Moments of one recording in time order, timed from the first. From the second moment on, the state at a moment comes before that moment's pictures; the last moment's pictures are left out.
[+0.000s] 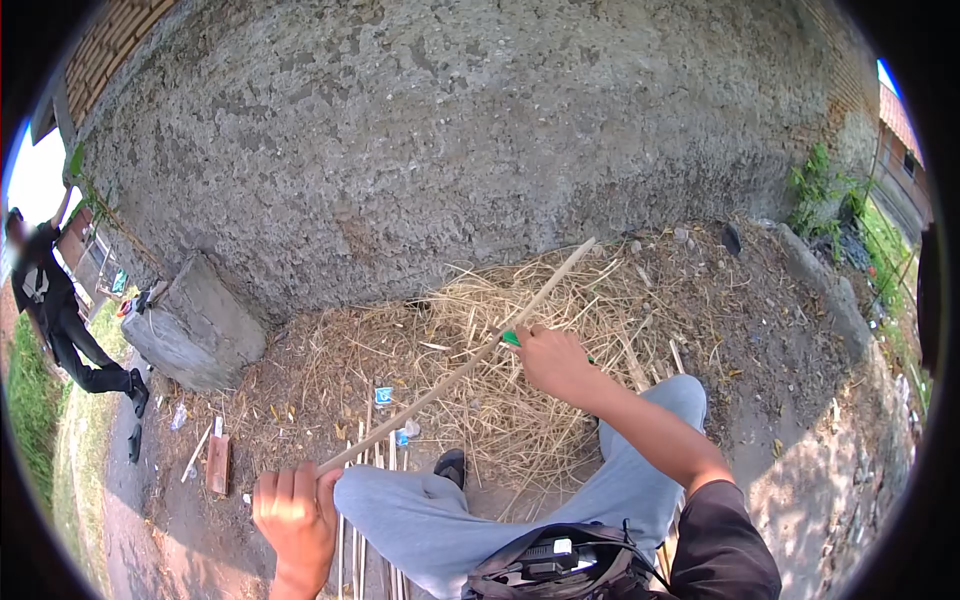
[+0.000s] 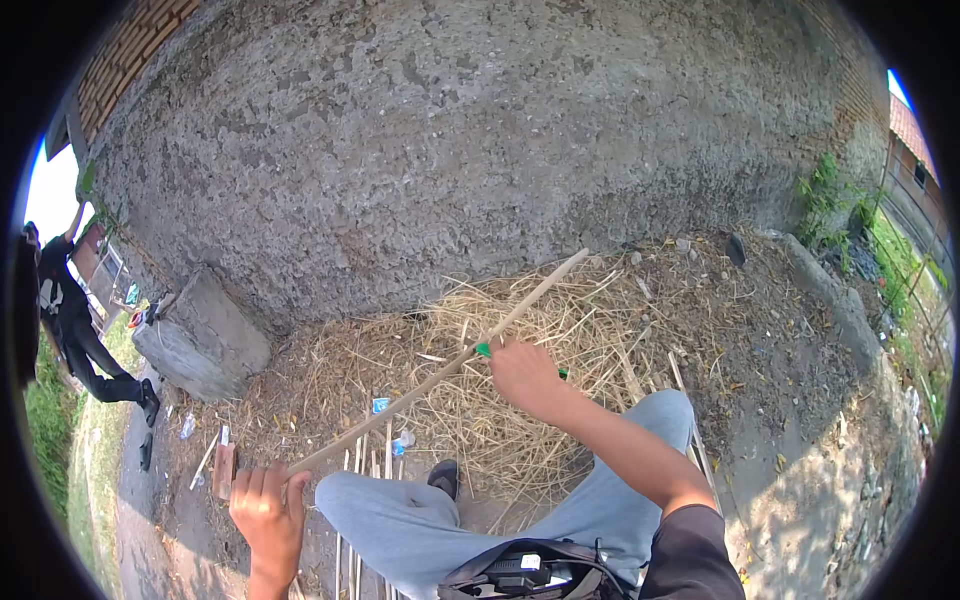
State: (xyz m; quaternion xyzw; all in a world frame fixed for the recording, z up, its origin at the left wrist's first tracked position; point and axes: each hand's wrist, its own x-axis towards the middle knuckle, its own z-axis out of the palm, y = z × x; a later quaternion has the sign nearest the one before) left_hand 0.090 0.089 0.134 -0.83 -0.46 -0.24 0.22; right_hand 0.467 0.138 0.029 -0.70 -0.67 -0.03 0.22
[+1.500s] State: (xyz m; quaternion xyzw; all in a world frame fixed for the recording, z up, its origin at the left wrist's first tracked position) left_hand 0.312 0.187 0.327 -0.87 -0.17 -0.36 -0.29; right_hand 0.468 0.106 0.085 -0.68 -0.66 0.30 0.08
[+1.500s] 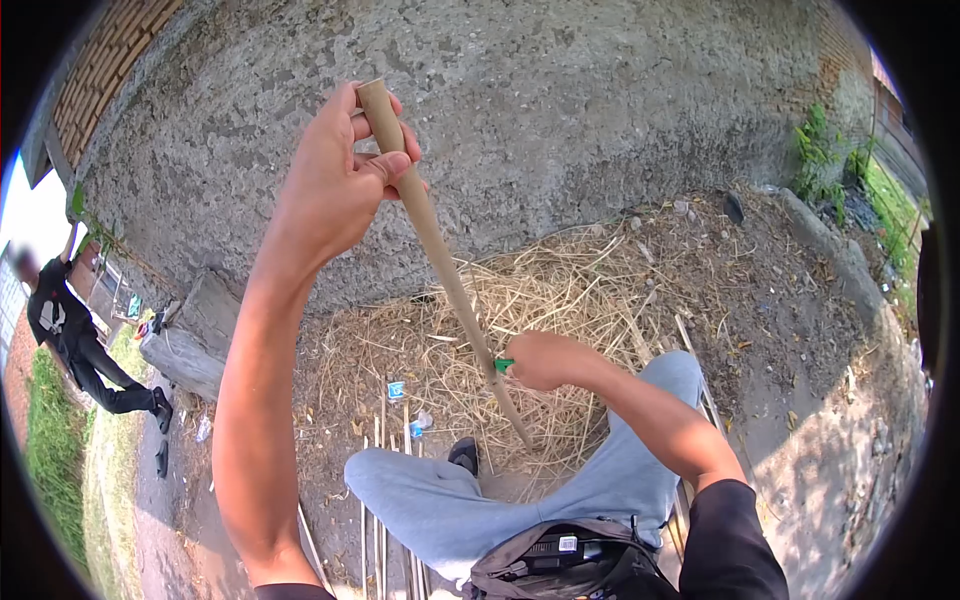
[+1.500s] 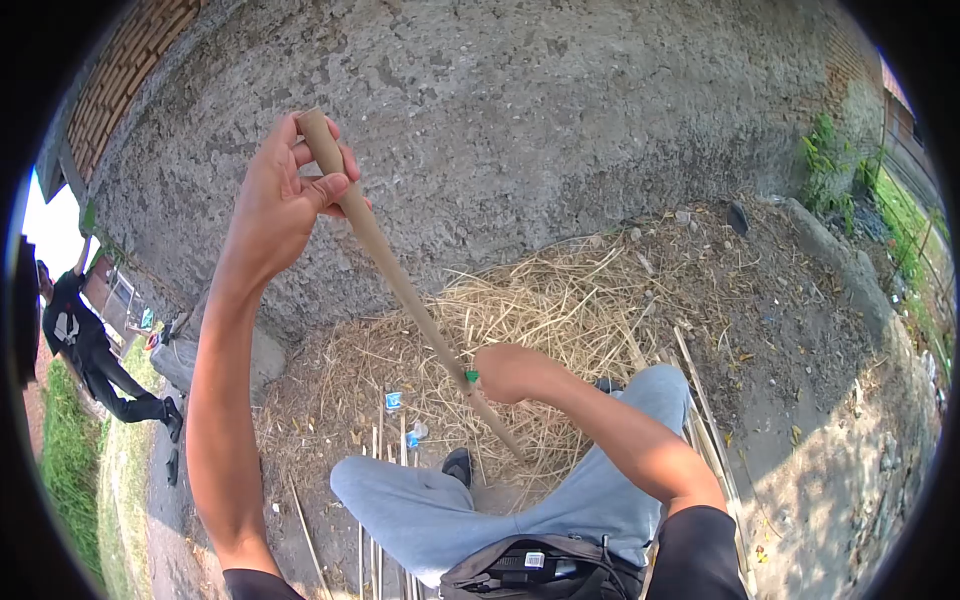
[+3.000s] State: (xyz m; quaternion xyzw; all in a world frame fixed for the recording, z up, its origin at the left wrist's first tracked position) left_hand 0.264 0.209 0.290 -0.81 -0.28 -0.42 -0.30; right_hand 0.625 -0.068 -0.061 -0.77 -0.25 -0.05 0.58
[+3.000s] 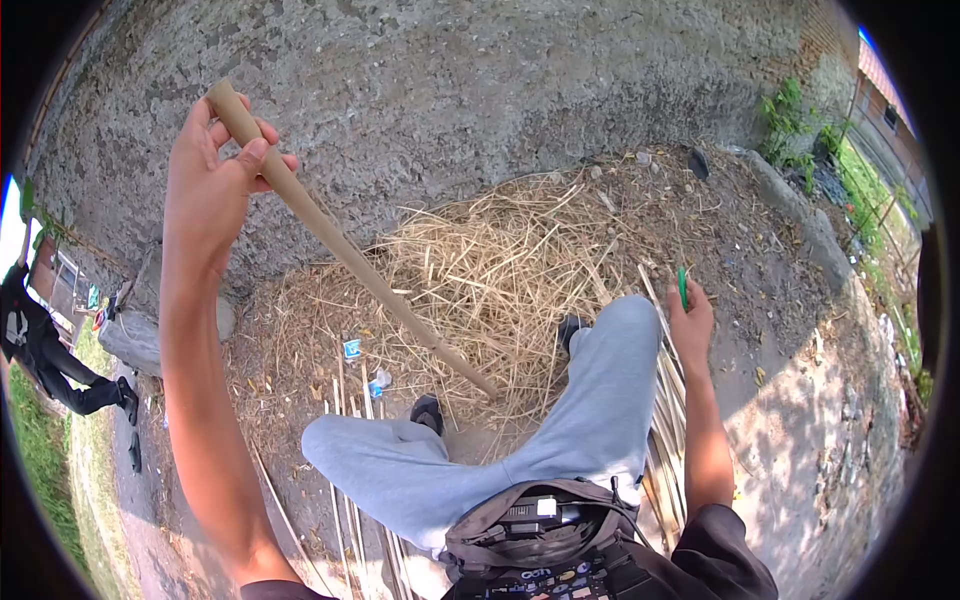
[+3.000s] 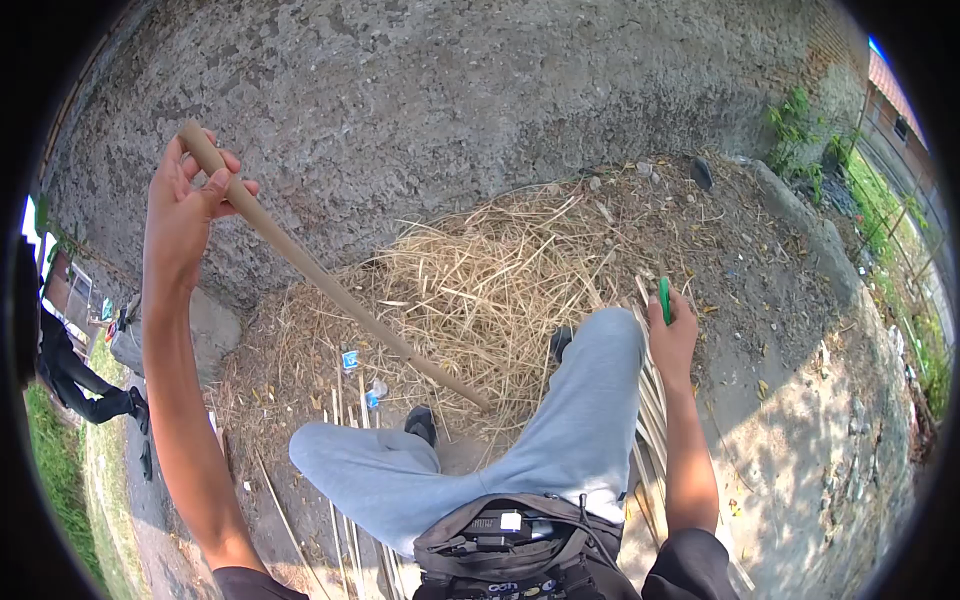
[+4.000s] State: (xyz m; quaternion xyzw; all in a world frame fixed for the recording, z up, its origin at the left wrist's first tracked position) left_hand 0.253 0.222 0.281 -0.81 -0.31 -0.44 -0.24; right_hand 0.441 -0.372 -0.359 -0.83 0.08 0.47 0.30
